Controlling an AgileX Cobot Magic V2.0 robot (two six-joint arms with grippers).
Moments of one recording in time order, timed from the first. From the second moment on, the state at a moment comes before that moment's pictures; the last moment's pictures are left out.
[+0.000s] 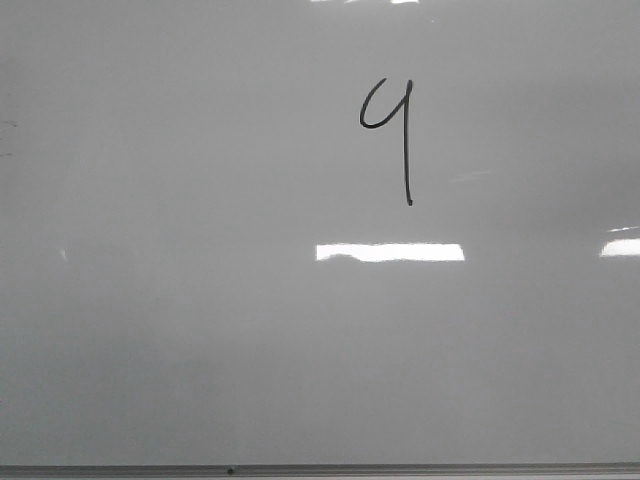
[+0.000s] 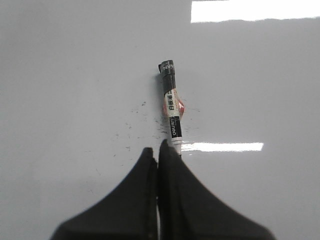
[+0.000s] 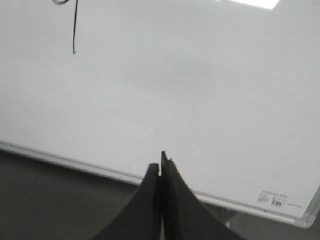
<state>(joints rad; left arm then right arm) 0.00 -0.01 0.01 -0.01 0.03 0.03 0.16 0.36 -0.74 -0.04 0.97 -0.02</state>
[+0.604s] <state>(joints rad) 0.00 -0.01 0.01 -0.01 0.03 0.03 -0.05 -0.01 -0.08 -0.04 0.23 -0.02</state>
